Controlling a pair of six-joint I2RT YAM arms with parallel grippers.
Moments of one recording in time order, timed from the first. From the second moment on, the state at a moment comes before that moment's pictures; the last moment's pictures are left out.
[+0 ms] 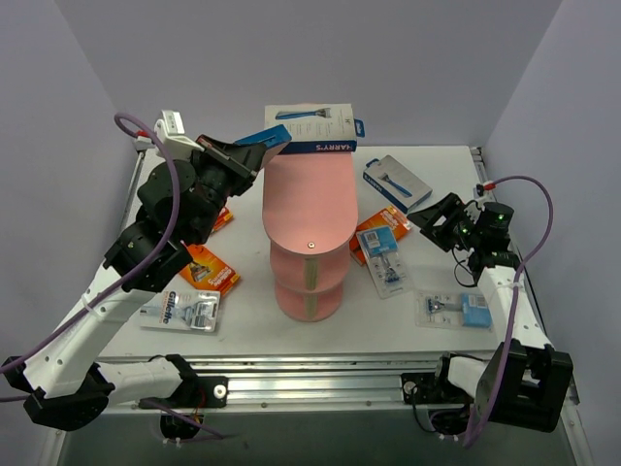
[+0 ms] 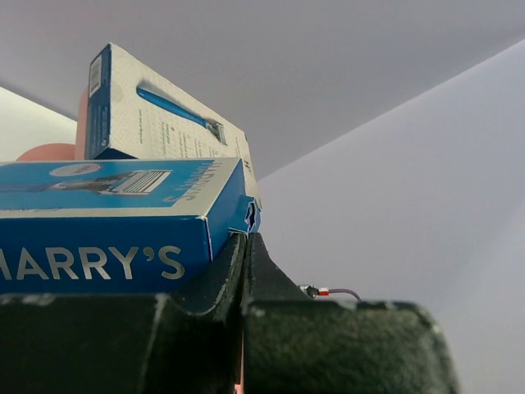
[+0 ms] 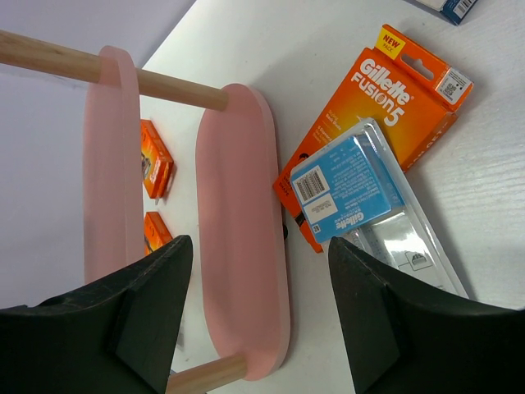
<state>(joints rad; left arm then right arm) -0.77 1.16 1.59 -0.37 -0.49 -0.95 -0.20 1.13 0.71 -0.08 -0.60 0.70</state>
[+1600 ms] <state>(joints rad) -1.26 1.28 1.52 -0.13 -0.99 -0.80 -0.21 1.14 0.71 -0.06 -0.65 0.74</state>
